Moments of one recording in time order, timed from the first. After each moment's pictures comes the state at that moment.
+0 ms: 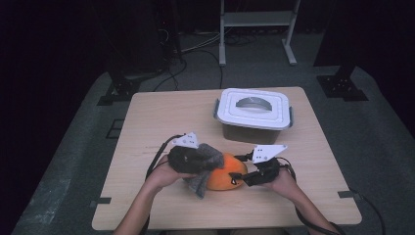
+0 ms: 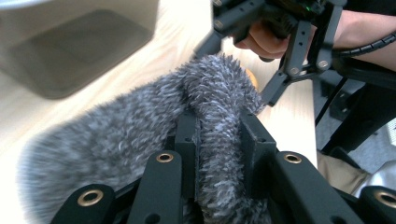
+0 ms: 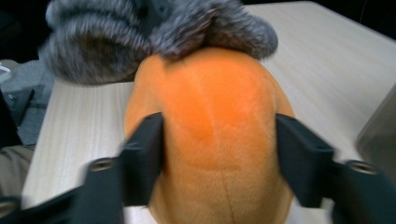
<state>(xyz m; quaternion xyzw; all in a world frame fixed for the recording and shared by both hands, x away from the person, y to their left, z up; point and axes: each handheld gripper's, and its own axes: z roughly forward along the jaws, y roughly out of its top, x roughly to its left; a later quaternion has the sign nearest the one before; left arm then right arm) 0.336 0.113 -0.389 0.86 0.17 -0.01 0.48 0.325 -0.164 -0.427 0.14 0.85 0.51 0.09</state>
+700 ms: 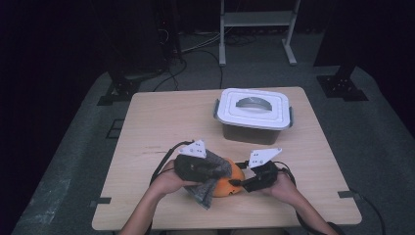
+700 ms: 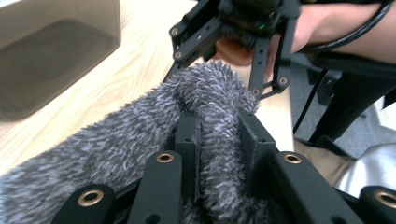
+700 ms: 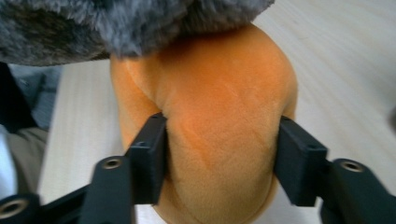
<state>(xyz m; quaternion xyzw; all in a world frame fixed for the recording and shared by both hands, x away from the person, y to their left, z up) 0.319 0.096 -0.381 0.87 0.13 -0.01 0.47 0.318 -0.158 -0.436 0.15 0.87 0.47 0.06</state>
